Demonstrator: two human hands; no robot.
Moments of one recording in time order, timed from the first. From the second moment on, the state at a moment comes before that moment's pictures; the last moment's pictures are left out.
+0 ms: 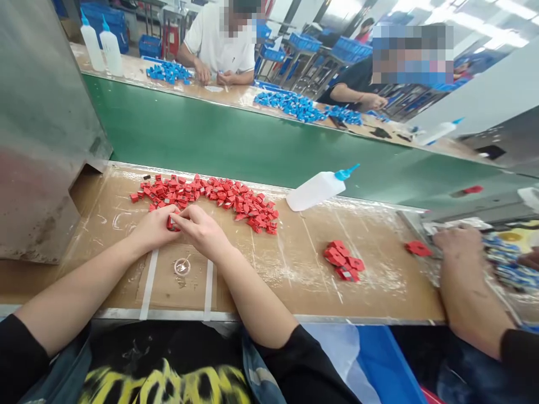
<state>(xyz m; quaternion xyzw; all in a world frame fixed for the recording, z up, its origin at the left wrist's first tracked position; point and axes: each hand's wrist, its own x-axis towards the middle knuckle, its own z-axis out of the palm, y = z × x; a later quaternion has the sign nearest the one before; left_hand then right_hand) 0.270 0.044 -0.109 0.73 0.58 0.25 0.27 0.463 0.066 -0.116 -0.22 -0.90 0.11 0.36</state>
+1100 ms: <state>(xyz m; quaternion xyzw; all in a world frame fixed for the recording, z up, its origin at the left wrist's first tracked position) 0.252 0.054 -0.102 0.76 0.42 0.34 0.36 0.446 0.062 -0.112 -0.27 -0.70 0.48 0.46</state>
